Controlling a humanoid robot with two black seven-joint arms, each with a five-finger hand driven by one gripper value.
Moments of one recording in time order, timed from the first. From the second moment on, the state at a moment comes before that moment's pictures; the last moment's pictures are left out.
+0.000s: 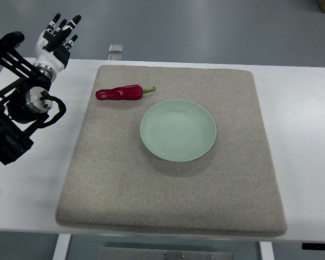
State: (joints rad) left arm -0.85 0.34 -0.75 -0.78 -0.11 0.14 -0.35; right arm 0.04 0.00 0.02 0.11 -0.13 0.00 0.06
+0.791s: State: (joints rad) left arm -0.85 0.34 -0.73 -0.78 -0.11 0.10 -0.35; right arm 0.04 0.00 0.02 0.11 -0.13 0.00 0.06
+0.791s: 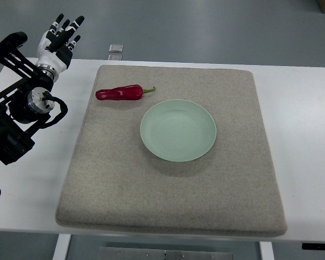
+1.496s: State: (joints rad) left arm -0.91 0.34 -0.52 -0.75 0.22 0.11 -0.32; right arm 0.04 0.00 0.02 0.11 -0.13 0.00 0.06
